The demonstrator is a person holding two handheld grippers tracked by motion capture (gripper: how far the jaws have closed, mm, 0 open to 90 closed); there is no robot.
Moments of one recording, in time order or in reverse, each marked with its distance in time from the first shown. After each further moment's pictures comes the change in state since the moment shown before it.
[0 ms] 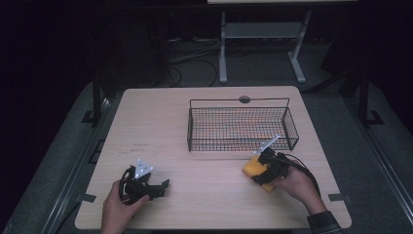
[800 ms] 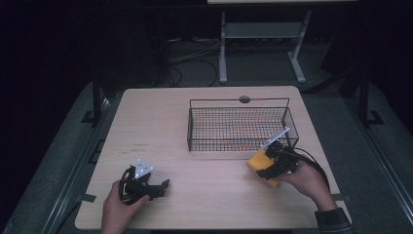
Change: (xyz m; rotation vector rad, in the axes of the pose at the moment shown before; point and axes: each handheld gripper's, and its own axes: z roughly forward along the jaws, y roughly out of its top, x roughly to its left) left arm 0.000 0.000 0.000 0.000 0.000 0.001; right arm -0.005 0.005 -0.041 -0.032 -0.001 0.010
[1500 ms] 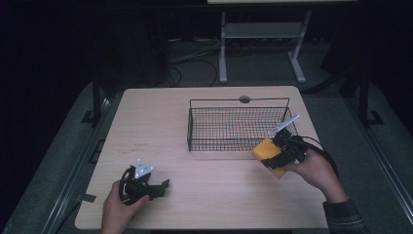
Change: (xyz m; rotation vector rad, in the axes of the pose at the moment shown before) left arm 0.000 0.000 0.000 -0.003 0.001 -0.003; right arm -0.014 0.014 -0.037 -0.036 -0.020 0.020
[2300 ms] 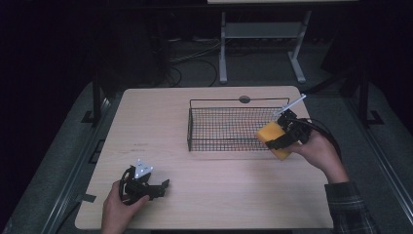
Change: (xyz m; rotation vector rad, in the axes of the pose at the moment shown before) left arm 0.000 0.000 0.000 0.002 0.000 0.003; right arm -0.035 0.028 -0.016 -0.024 -0.032 0.057
